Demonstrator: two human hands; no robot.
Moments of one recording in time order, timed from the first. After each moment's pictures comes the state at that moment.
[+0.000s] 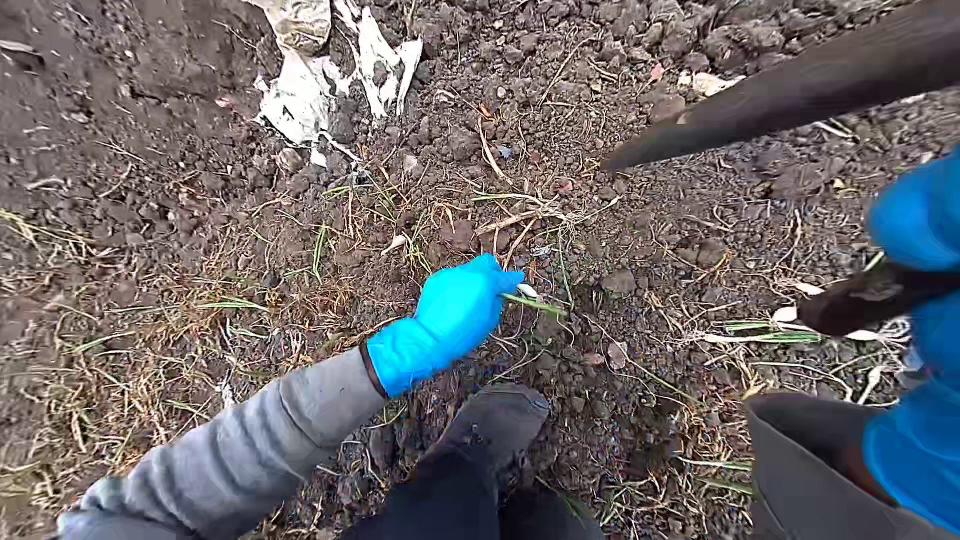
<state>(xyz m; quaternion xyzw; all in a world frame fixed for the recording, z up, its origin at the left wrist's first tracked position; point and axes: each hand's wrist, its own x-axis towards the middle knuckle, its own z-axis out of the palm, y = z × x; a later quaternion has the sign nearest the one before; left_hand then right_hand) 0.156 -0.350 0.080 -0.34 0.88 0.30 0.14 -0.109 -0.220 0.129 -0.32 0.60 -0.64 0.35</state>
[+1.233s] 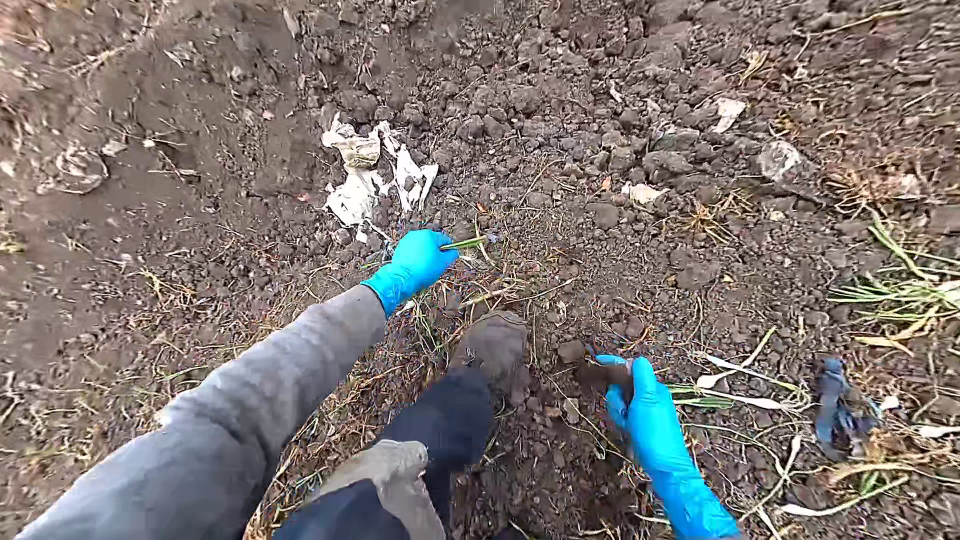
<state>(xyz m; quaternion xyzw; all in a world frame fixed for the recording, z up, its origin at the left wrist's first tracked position) 0.086 -0.493 0.116 -0.49 0.81 0.24 0.21 -0.088 -0.141 0.035 -0.02 0.71 -0.49 0.50</state>
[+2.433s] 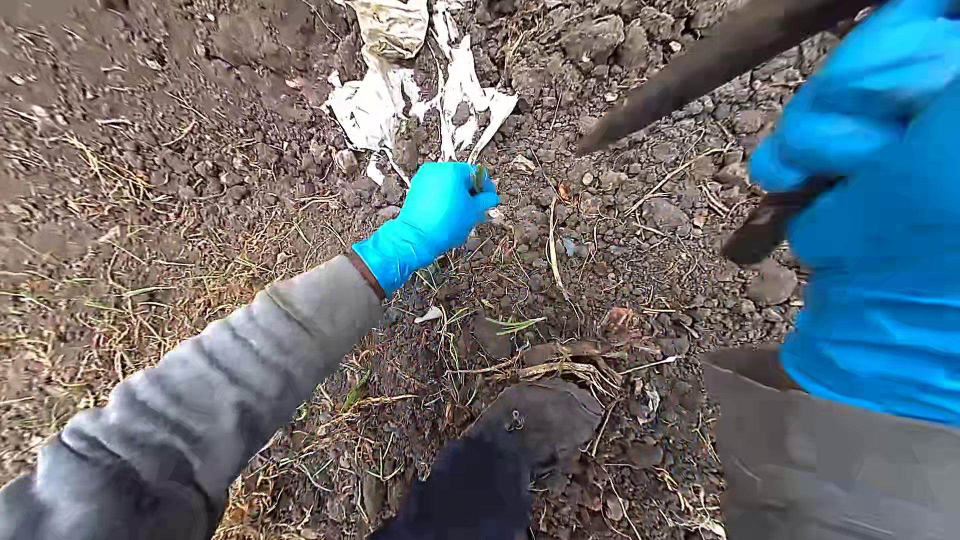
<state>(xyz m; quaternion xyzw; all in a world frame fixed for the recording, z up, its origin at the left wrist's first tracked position) 0.122 -0.619 0.059 -0.55 0.75 0.35 0.06 -0.210 -0.531 0.032 -0.46 0.47 -0.48 0.58</state>
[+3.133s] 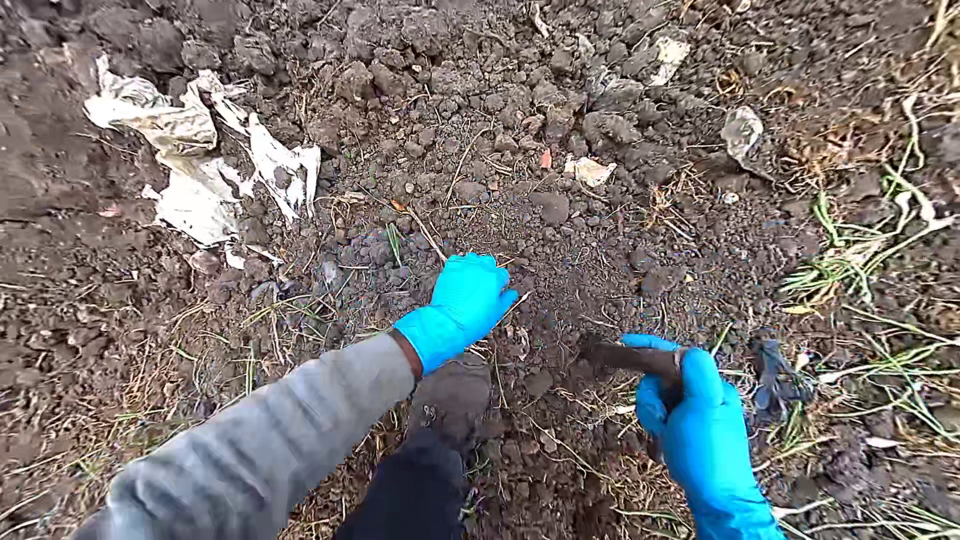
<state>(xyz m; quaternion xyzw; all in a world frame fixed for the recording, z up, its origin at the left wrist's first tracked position) -0.039 -0.450 0.014 -0.22 0.91 0.26 0.26 -0.140 -0.197 0.086 0.03 0.79 -0.49 0.37</state>
